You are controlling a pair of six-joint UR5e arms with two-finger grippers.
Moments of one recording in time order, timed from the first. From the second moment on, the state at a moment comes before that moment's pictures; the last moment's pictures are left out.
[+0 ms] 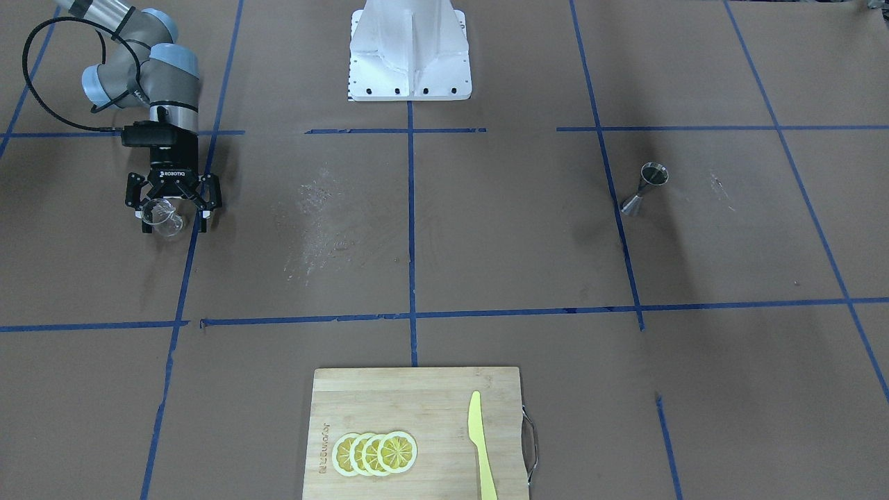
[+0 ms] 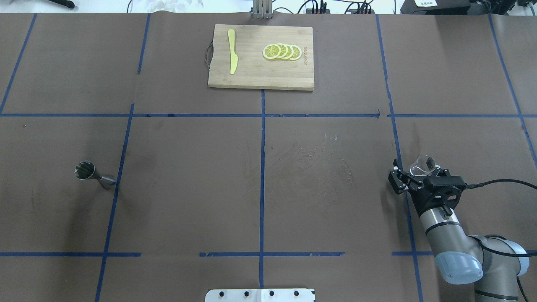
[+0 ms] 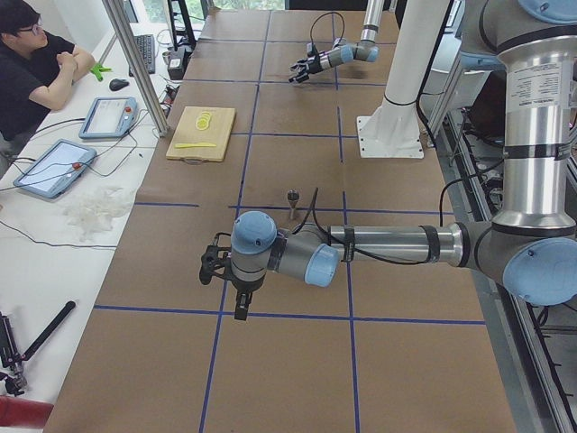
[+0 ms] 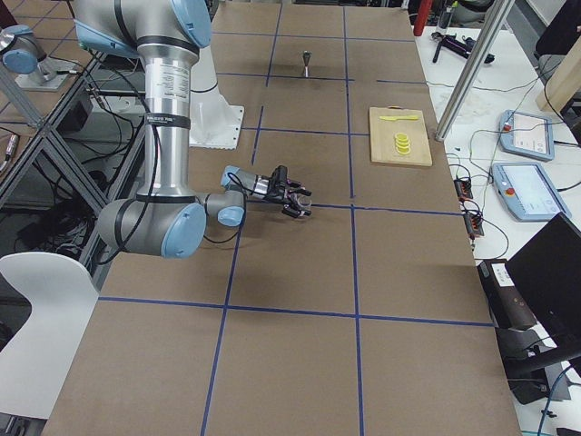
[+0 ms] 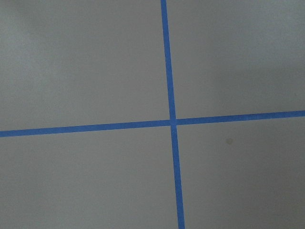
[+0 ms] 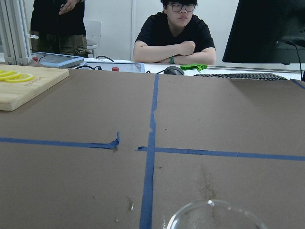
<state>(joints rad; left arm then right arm) -1.54 -1.49 -1.62 -1.89 -2.33 -0.15 0.17 -1.64 1.60 -0.60 0.53 1.32</state>
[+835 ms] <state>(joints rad) -1.54 -1.49 -1.62 -1.89 -2.33 -0.15 0.17 -1.60 1.59 -0.60 0.51 1.33</state>
